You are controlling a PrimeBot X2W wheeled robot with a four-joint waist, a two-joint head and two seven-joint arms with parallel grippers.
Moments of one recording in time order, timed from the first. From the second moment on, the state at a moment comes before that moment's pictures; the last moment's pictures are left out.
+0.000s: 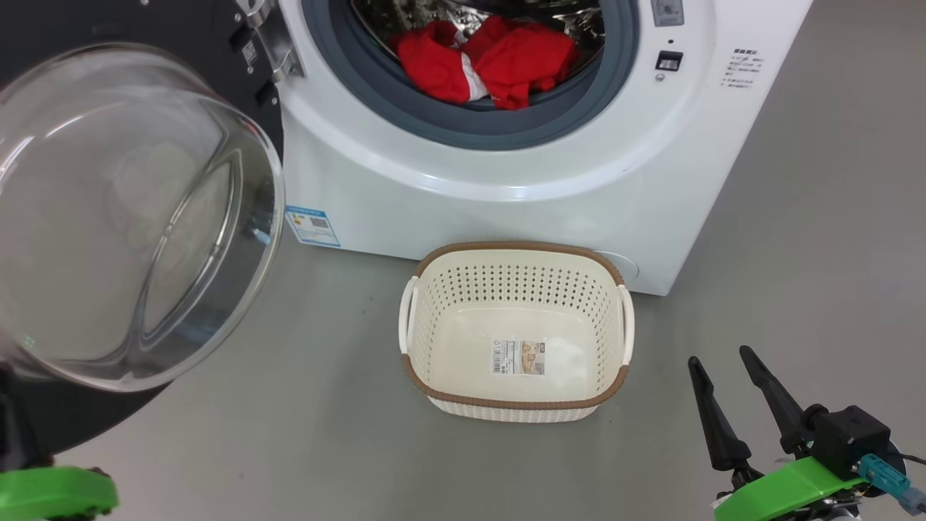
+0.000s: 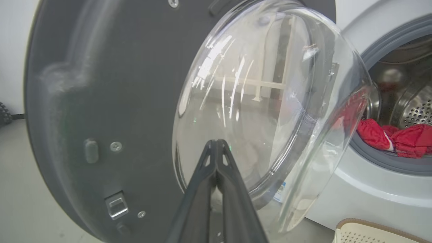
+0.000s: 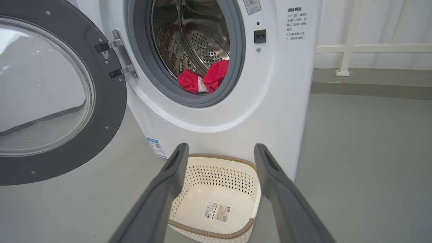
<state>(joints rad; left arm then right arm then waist) -0.24 0.03 0.52 0.37 -0.10 -0.13 -0.26 0.00 -0.12 0.06 0.22 0.34 0.12 -0.25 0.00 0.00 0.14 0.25</state>
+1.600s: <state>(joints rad) -0.02 0.06 0.02 0.18 -0.33 -0.13 -0.26 0.02 -0.08 0.00 0.22 0.34 0.12 -0.25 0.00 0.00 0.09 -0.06</state>
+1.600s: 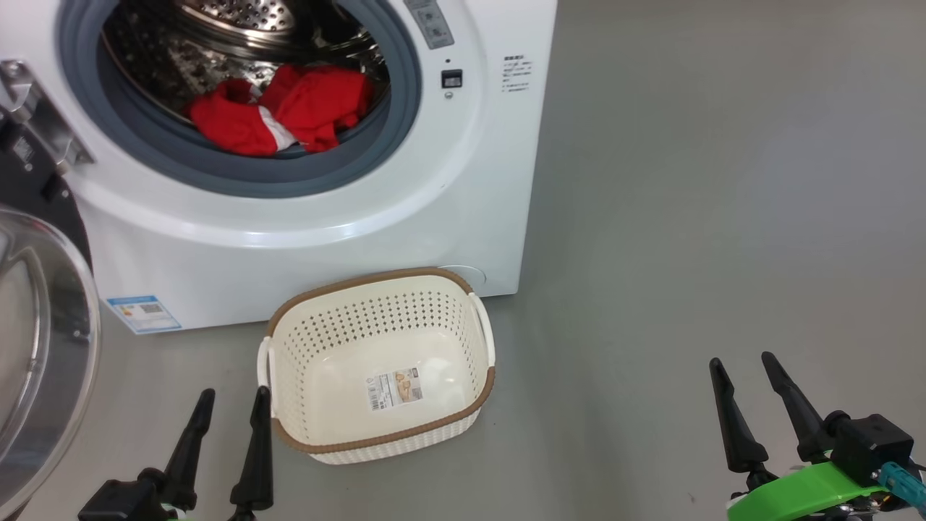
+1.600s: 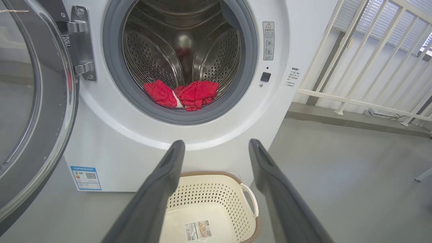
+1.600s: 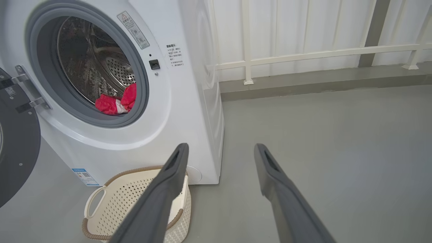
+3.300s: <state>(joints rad) 0.00 0.09 -0.03 0.15 -0.35 -0.13 -0.26 0.04 -0.08 -0.02 0.21 0.34 0.12 -0.25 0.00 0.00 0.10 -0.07</state>
